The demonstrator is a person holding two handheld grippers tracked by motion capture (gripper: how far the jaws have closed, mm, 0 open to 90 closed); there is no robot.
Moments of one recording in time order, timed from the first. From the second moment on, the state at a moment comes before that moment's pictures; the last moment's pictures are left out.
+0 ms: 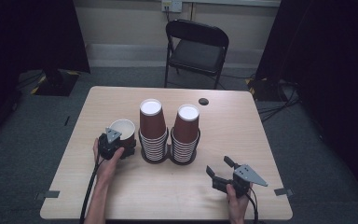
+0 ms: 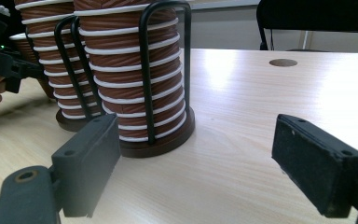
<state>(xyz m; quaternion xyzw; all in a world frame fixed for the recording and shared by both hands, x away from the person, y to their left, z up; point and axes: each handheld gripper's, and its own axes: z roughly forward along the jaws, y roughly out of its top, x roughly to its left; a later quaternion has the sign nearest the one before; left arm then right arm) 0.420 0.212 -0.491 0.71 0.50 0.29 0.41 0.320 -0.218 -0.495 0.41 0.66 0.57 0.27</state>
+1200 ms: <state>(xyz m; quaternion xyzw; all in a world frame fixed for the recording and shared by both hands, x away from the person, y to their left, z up) 0.337 0.219 -0.473 0.68 0.46 0.30 0.49 0.319 -0.219 -0.496 0.40 0.65 0.58 0.27</state>
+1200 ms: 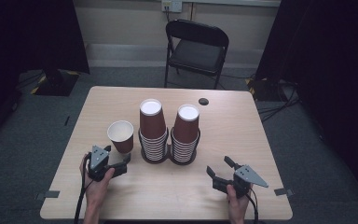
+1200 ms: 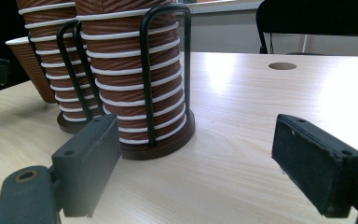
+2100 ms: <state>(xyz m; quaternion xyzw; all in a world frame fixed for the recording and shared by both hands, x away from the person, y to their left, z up) 0.299 0.170 -0.493 0.67 0.42 0.27 0.54 0.320 -0.216 -0.495 0.40 0.67 0.57 0.27</state>
